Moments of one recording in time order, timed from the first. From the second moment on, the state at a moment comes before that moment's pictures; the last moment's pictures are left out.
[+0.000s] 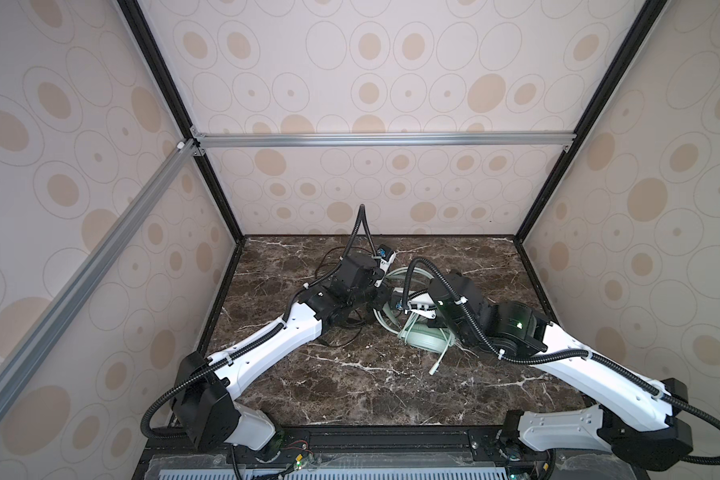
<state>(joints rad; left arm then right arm) -0.75 1.44 1.25 -0.36 -0.05 -0.03 1.00 1.22 1.39 -0.84 0.63 -0.82</state>
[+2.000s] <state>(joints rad) -0.75 1.55 1.35 -0.56 0.01 0.03 0.57 1.16 1.04 -0.76 0.22 -0.42</state>
